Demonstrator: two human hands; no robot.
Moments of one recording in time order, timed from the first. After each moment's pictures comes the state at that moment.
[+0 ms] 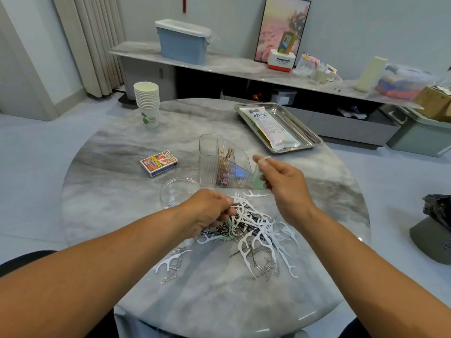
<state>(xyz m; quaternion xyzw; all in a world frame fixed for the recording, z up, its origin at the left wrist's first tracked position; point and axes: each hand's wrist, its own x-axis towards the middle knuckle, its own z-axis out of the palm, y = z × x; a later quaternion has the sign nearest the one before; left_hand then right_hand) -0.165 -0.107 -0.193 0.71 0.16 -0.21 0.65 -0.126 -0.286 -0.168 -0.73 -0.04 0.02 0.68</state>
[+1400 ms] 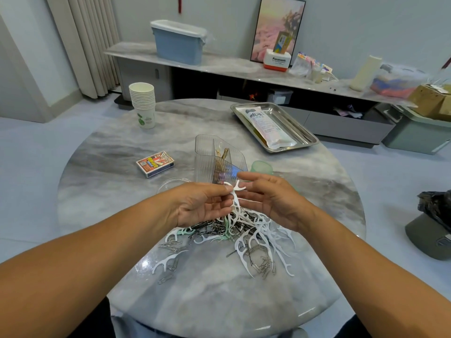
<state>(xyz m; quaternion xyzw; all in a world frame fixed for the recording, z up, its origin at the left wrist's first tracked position) -0.160 -0.093 -0.176 0.50 0.16 -0.28 0.81 -0.135 -0.290 -0.167 -0.60 0.01 0.25 0.76</state>
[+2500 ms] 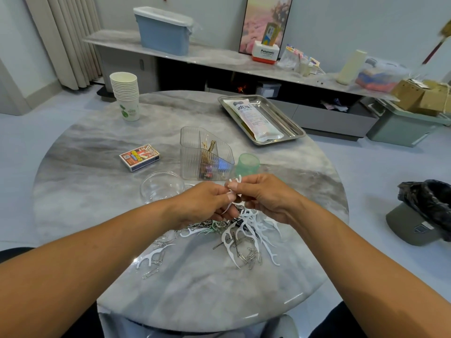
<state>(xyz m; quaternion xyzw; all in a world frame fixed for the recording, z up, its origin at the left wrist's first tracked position) -0.167 -0.123 -0.189 0.76 -0.04 -0.24 0.60 -0.138 -0.299 -0.164 -0.73 0.01 0.27 0.63</state>
